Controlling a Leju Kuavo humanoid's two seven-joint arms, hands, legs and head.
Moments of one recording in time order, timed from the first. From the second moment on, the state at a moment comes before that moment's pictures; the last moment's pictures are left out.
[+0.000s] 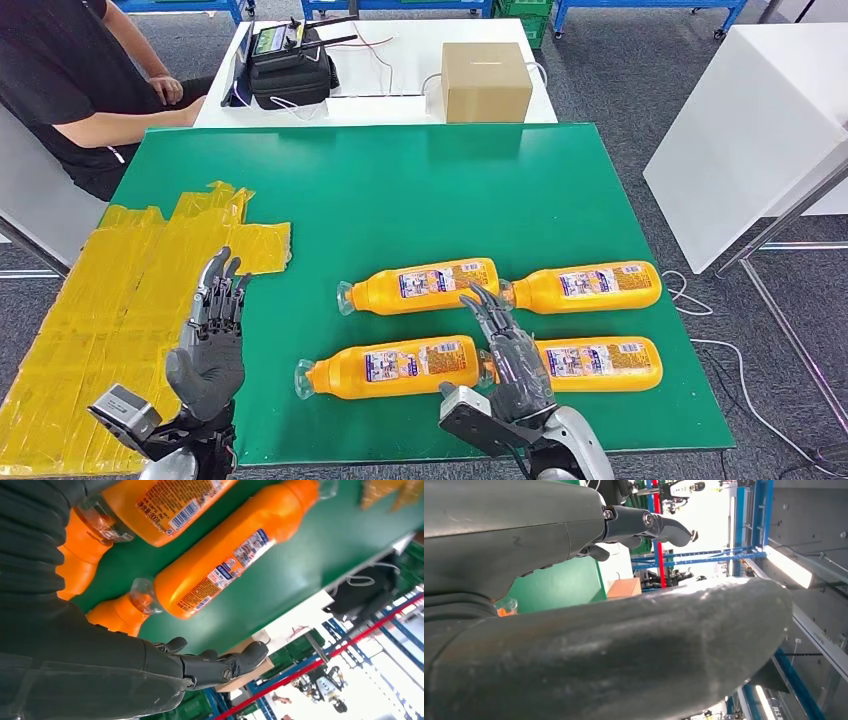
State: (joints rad) left arm 0.14 -0.12 -0.16 -1.72 -0.01 -0.09 -0.56; right arm 0.08 -0.05 0.50 -1.66 0.76 -0.14 0.00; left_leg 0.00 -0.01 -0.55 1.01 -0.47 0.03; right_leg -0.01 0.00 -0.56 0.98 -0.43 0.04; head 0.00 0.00
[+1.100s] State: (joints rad) left arm 0.05 -0.13 -0.16 -1.63 0.08 -0.14 -0.52; right arm -0.39 -0.11 0.87 -1.25 0.49 0.34 0.21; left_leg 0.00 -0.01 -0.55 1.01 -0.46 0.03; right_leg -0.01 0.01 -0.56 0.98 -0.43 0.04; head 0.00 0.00
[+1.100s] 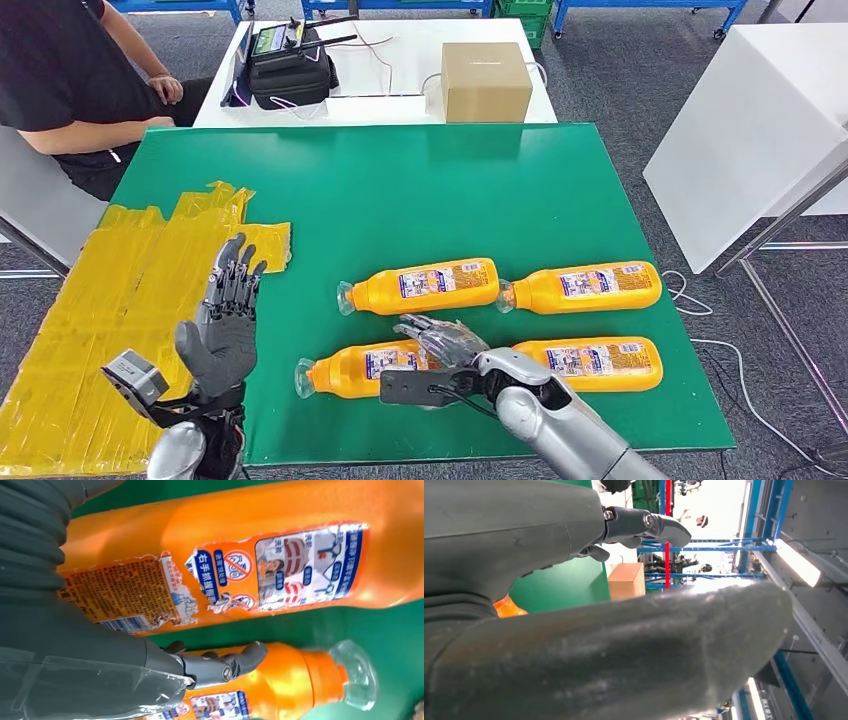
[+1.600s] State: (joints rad) left arm 0.04 -0.12 -0.17 -1.59 0.10 -0.12 -0.53; right arm -0.44 -0.20 0.95 -1.21 0.41 0.38 0.22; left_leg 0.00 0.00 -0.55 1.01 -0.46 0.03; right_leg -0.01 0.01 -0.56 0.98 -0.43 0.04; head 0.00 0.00
